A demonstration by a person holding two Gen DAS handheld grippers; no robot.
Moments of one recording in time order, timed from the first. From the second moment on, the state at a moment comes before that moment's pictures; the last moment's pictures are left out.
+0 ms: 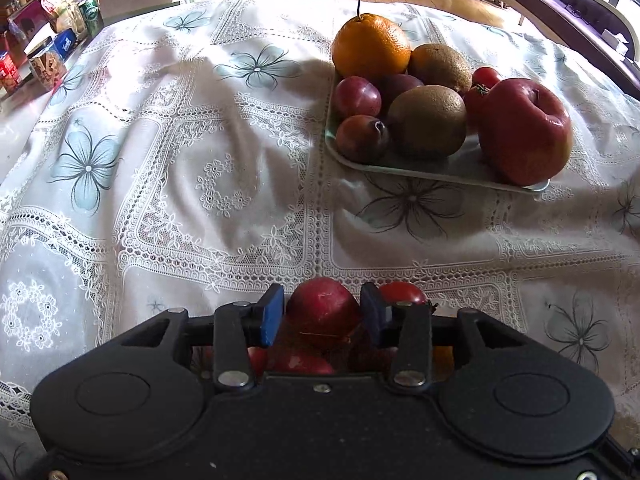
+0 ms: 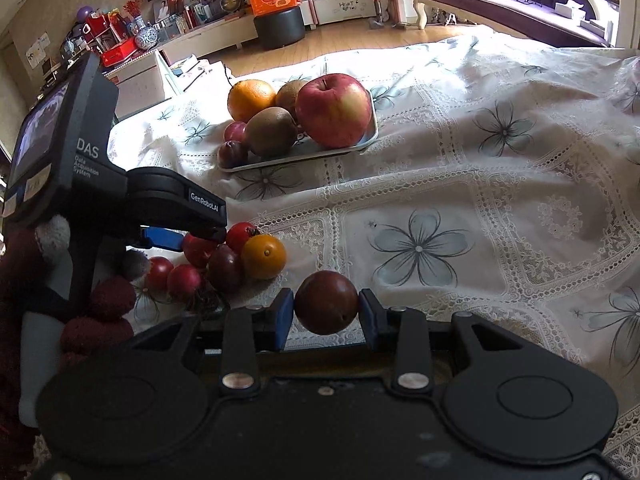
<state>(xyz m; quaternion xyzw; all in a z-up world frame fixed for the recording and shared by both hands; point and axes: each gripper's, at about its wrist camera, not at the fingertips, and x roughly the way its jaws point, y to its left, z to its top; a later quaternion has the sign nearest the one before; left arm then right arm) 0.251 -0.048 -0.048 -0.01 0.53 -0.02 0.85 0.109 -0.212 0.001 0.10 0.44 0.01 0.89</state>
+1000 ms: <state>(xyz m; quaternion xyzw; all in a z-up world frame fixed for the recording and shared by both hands) 0.163 -0.019 0.056 -0.02 0.47 -0.09 0.88 0.064 -0.227 0.054 0.13 0.39 0.01 0.91</state>
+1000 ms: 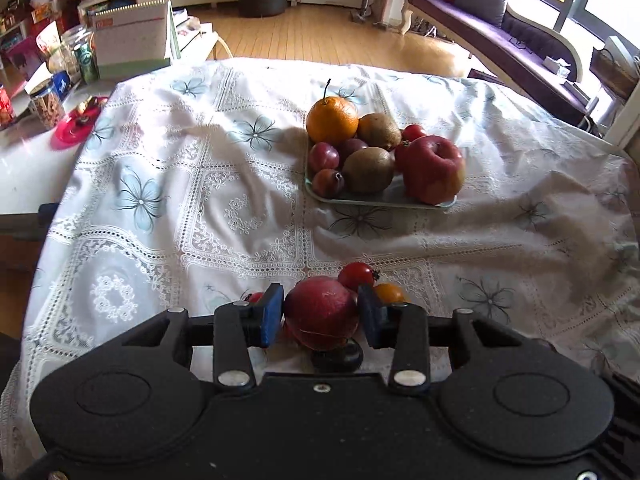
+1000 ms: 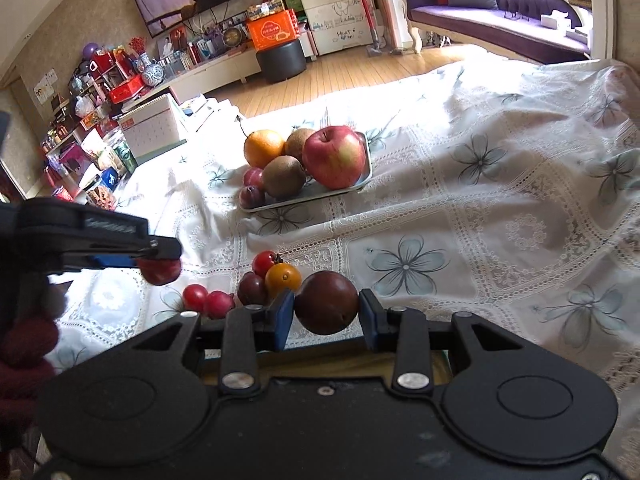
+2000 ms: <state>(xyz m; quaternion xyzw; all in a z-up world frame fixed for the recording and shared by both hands) 0.005 -0.010 0.003 -0.01 0.48 -0.09 0.88 -0.034 -0.196 0.016 0.06 0.44 0.05 0.89</state>
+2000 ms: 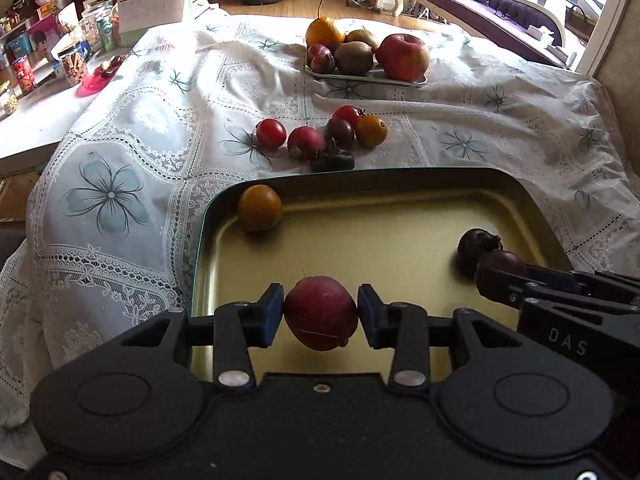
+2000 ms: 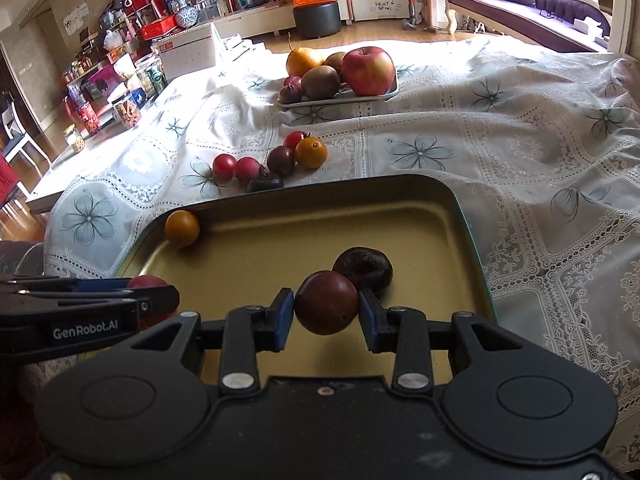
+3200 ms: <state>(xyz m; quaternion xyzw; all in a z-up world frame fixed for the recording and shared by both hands) -0.003 -0.001 0.005 -0.02 0.45 -0.07 0.89 -0.026 -0.201 -0.008 0.01 0.23 -0.05 0.97</state>
